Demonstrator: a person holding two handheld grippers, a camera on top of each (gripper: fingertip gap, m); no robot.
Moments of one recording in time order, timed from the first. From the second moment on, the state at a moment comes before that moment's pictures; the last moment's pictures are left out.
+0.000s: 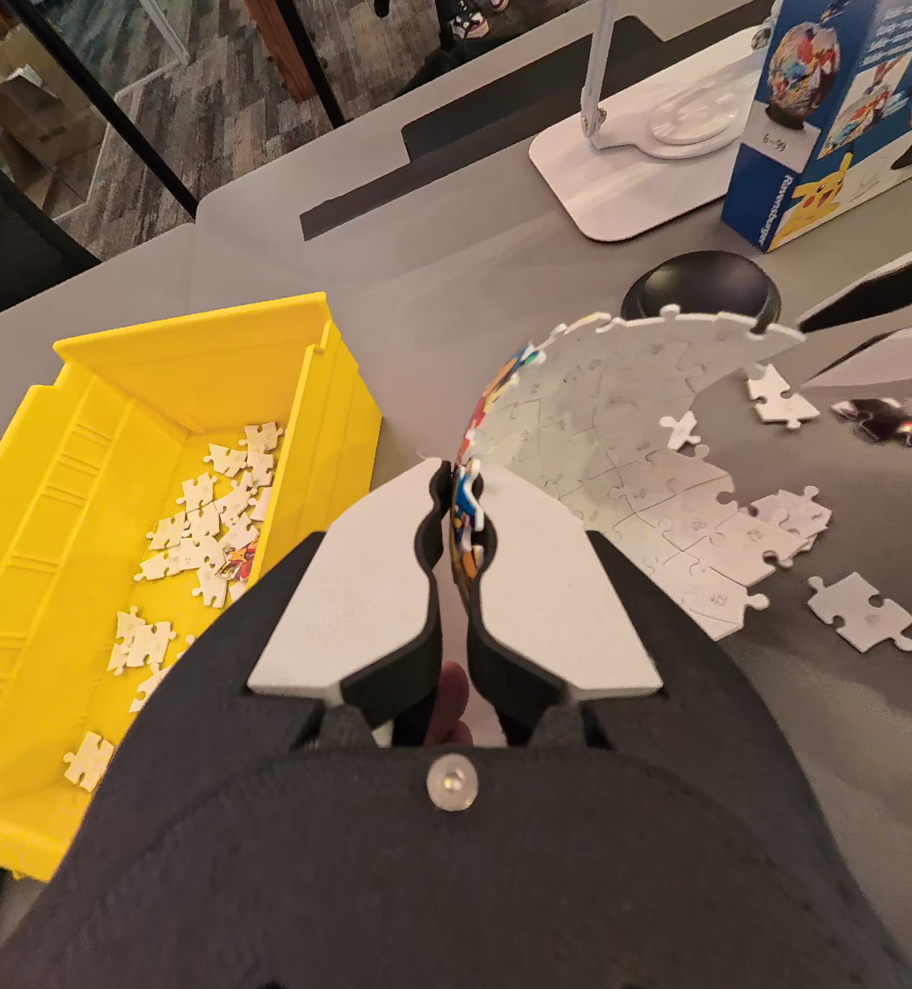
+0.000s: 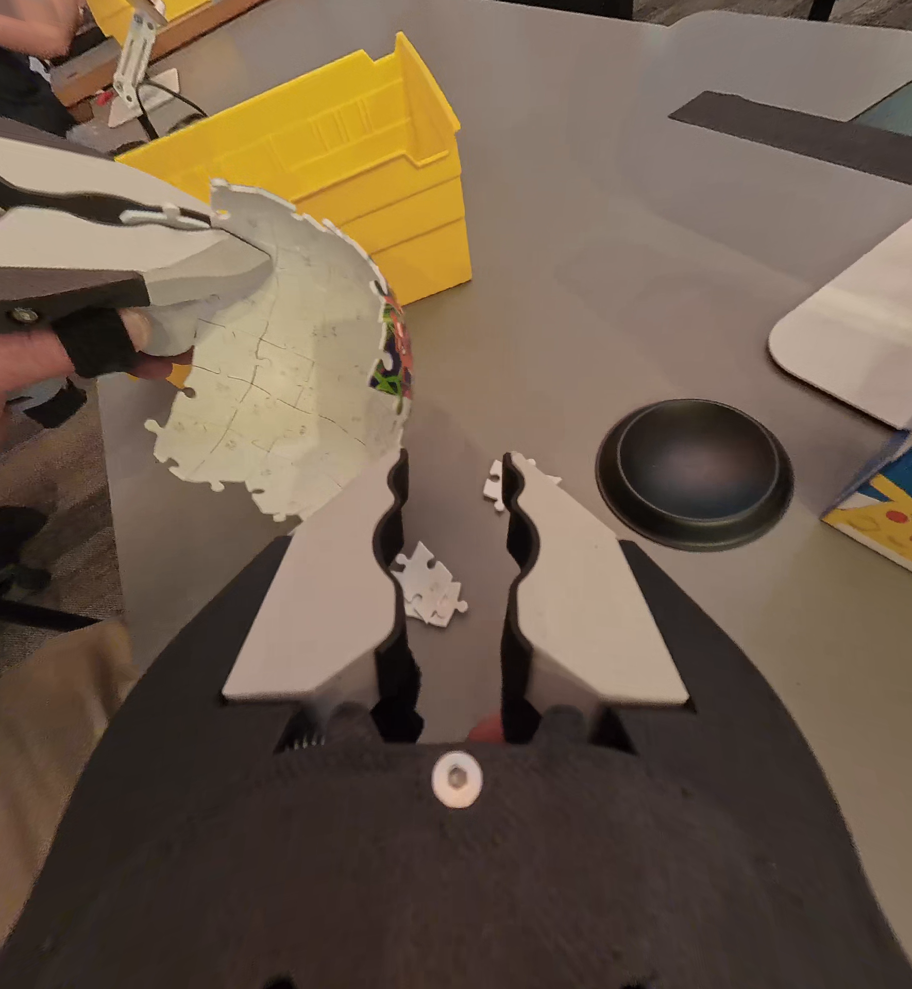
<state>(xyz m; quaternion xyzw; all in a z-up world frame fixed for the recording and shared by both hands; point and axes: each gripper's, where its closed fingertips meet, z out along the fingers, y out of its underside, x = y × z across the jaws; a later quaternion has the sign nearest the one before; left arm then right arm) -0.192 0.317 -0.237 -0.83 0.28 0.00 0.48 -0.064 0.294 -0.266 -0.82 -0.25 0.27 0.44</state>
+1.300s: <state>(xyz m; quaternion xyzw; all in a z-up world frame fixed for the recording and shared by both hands) -0.199 0.325 -0.252 -0.85 0.30 0.00 0.44 -0.060 0.250 -0.348 -0.83 -0.45 0.17 0.29</state>
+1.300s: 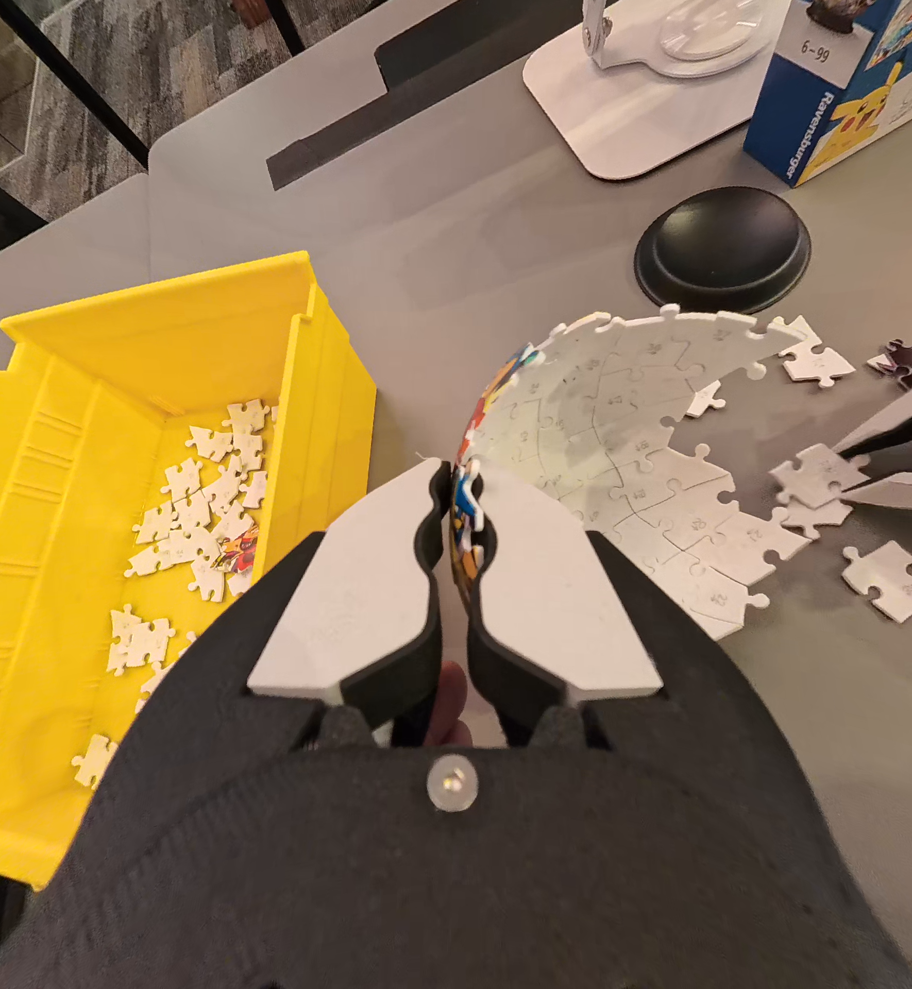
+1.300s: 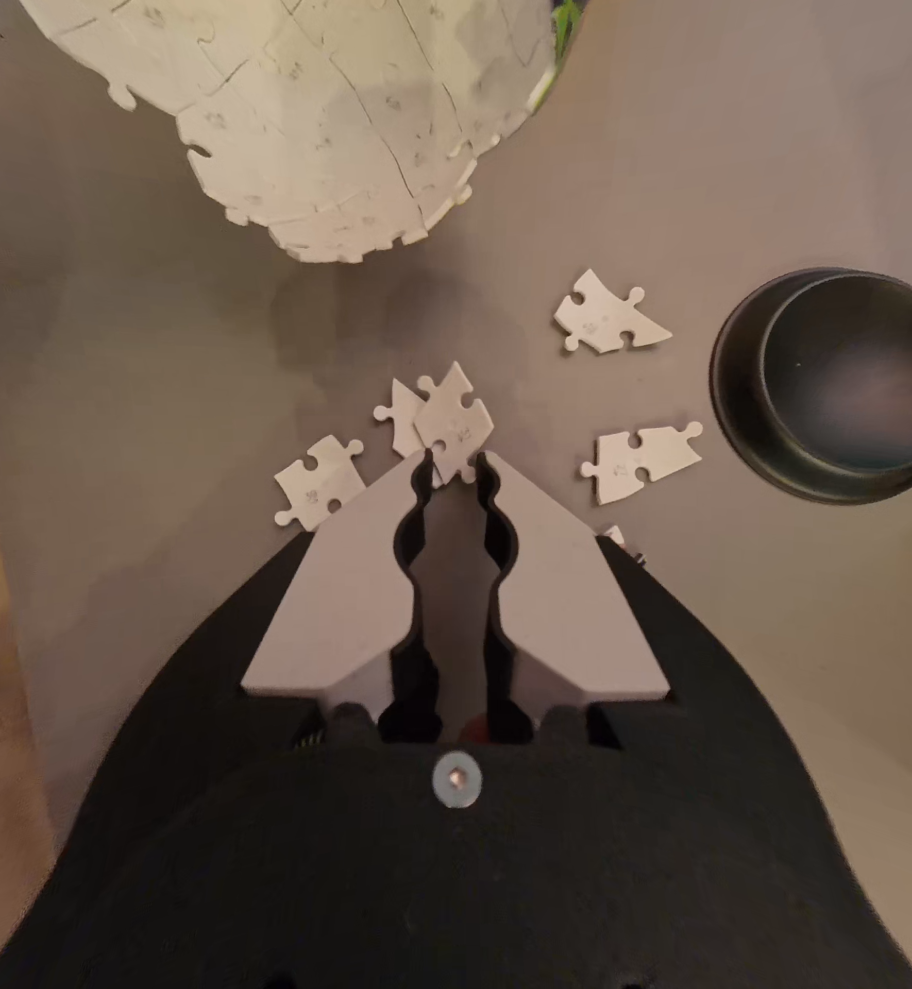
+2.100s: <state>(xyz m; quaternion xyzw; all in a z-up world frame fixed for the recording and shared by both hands) -0.199 0.325 -0.260 -0.85 0.31 0.00 0.43 -0.049 0.260 -0.327 -0.83 -0.45 0.15 0.28</state>
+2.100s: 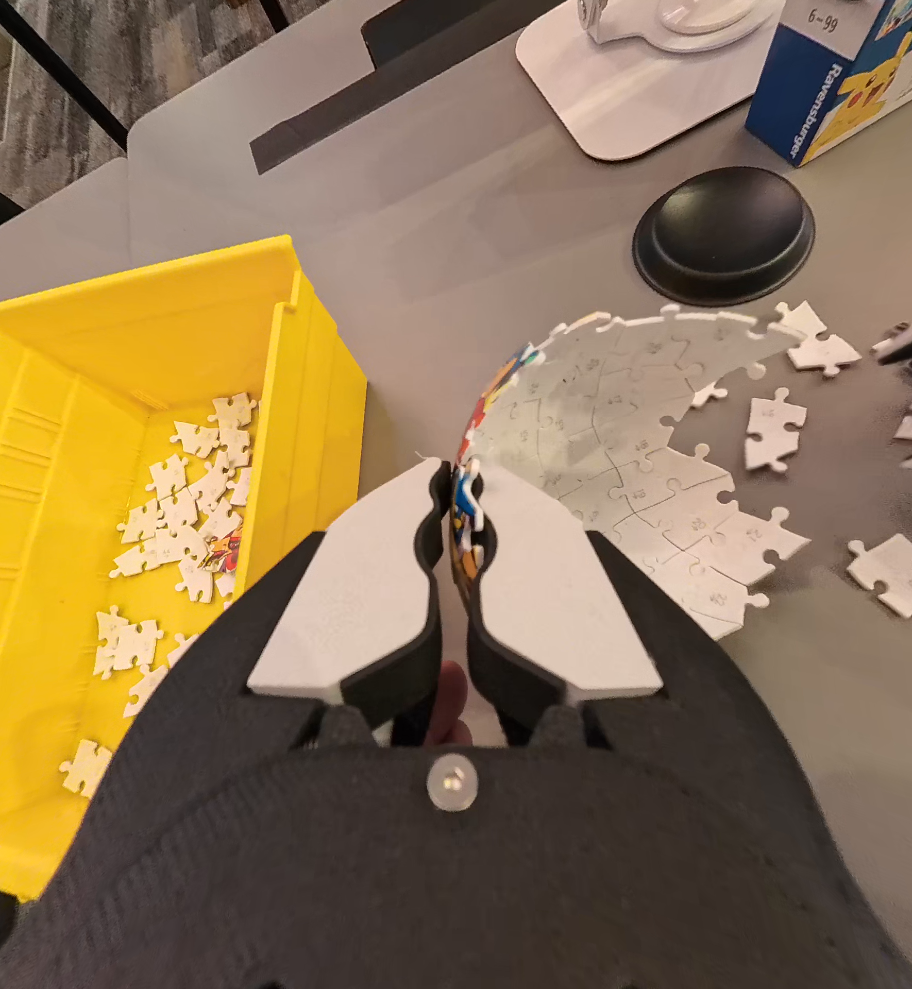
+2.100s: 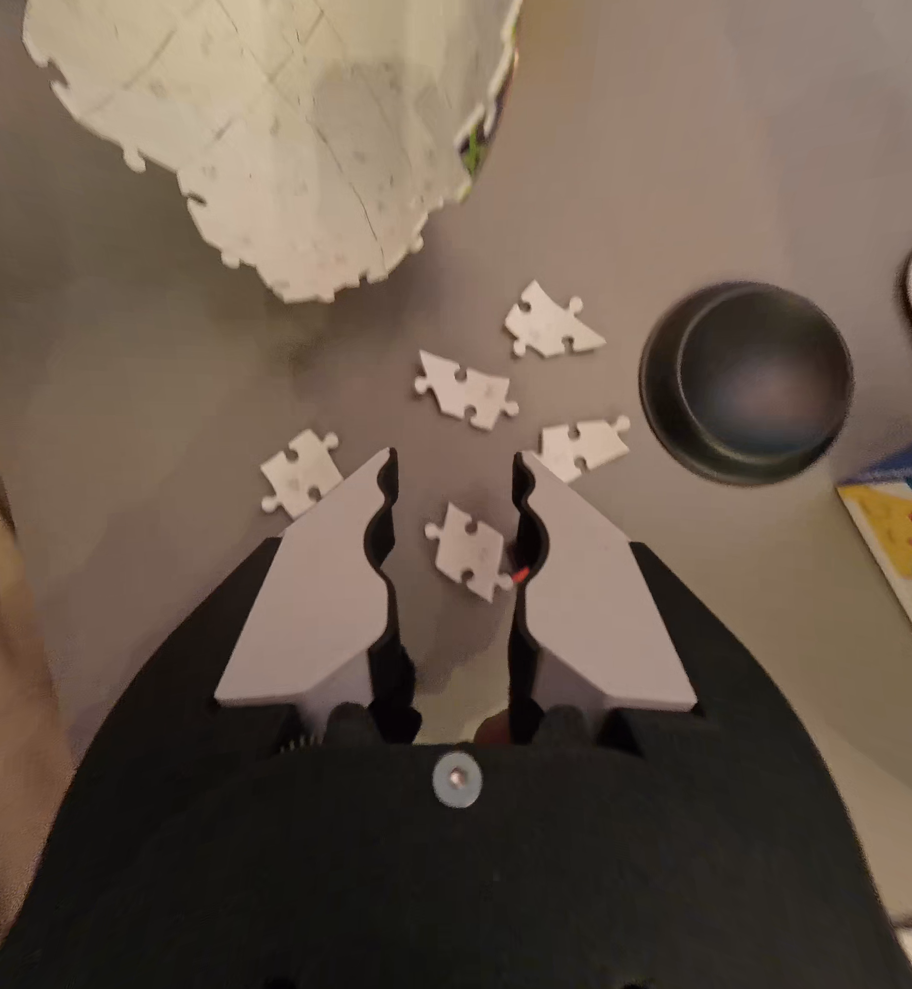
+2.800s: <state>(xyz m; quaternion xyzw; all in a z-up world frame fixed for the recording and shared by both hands) -0.193 0.322 -0.278 -0.86 0.41 0.05 0.30 -0.081 0.261 -0.348 -0.79 -0.51 0.18 0.28</state>
